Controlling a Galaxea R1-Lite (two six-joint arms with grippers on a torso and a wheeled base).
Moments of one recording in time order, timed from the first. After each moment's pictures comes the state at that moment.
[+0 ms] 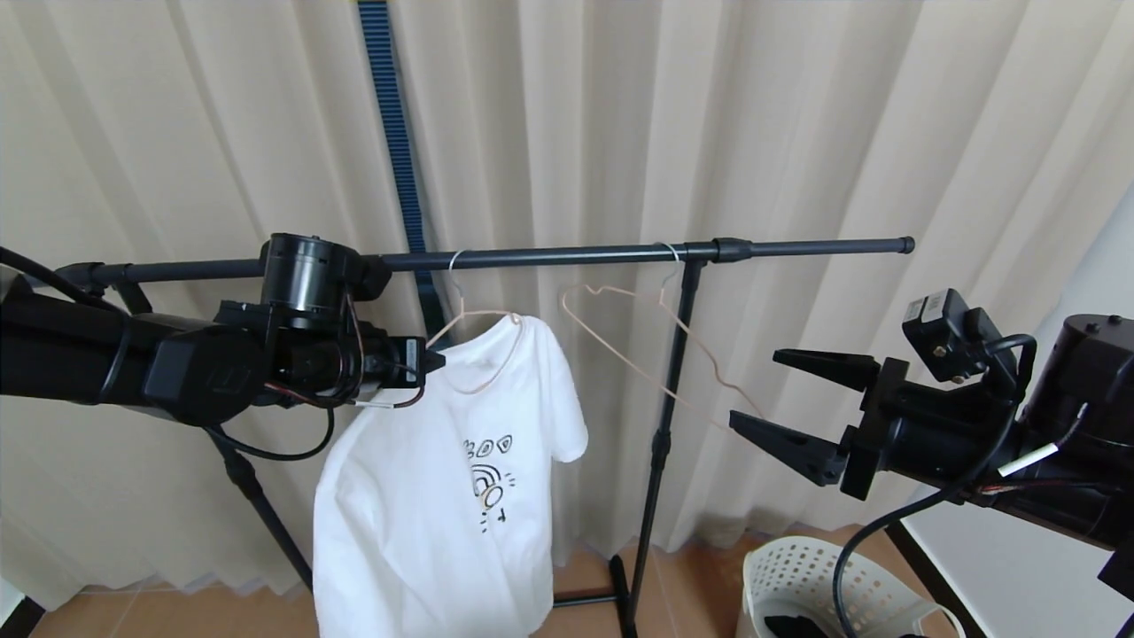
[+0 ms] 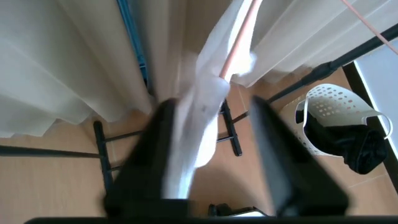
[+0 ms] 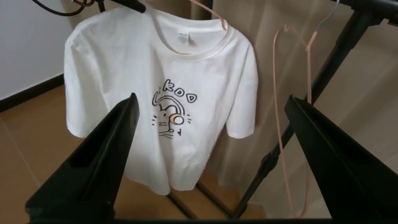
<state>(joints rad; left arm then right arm) -0.27 1.89 -1.13 -0.18 0.01 -0.14 0.33 1.60 -0.46 -0.98 0.50 -0.09</state>
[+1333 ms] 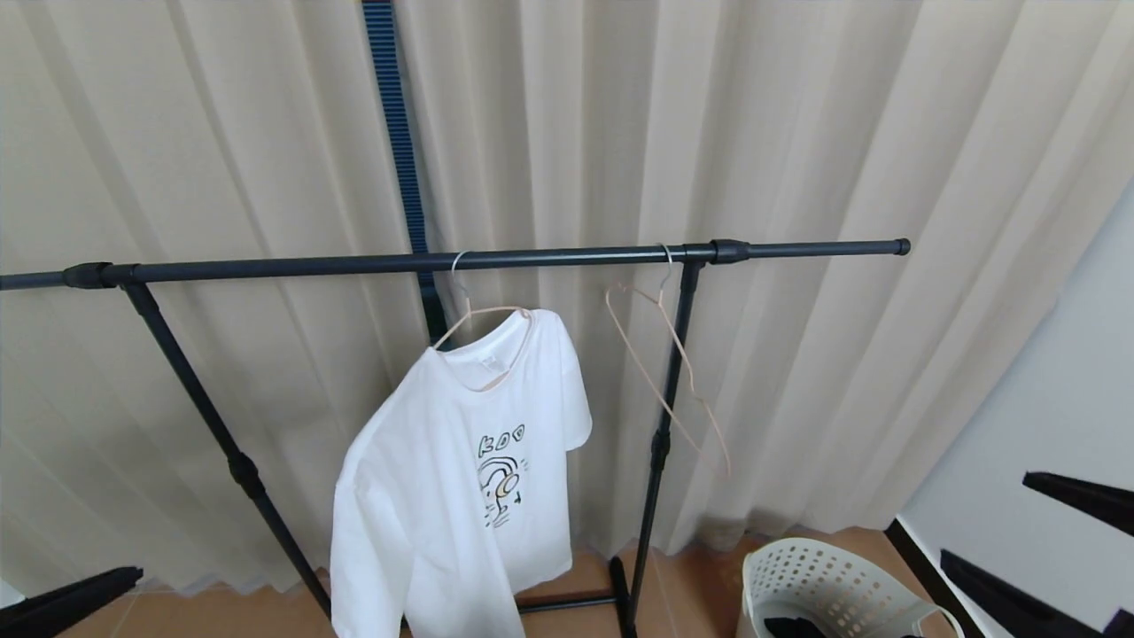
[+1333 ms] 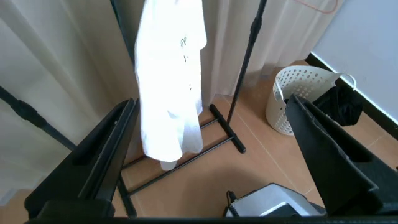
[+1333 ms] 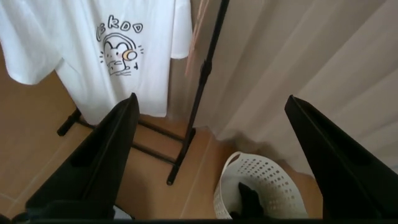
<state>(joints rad) -0.30 0.63 -0.21 -0.12 -0.11 0.06 0.48 0.85 -0.29 -0.24 -0.09 -0.11</state>
